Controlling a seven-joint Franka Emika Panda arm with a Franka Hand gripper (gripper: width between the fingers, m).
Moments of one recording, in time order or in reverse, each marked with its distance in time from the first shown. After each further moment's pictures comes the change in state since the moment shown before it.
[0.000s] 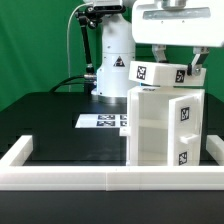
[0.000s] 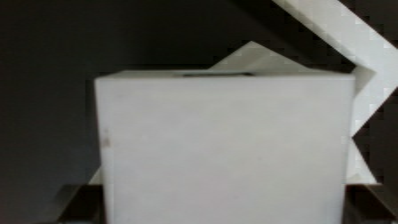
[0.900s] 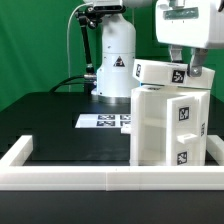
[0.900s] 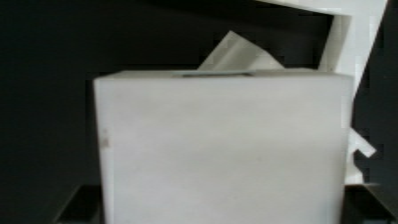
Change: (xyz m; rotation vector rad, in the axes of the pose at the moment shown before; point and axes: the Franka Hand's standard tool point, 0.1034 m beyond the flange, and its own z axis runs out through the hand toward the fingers) arm -0.007 -0.013 0.000 0.007 -0.007 0.471
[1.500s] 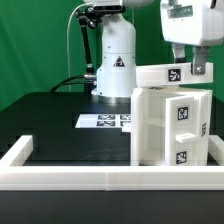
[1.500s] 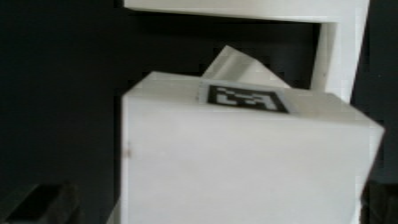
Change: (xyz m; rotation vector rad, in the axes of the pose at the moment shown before) arm -0.003 0.002 -0.010 0.016 -0.054 0.017
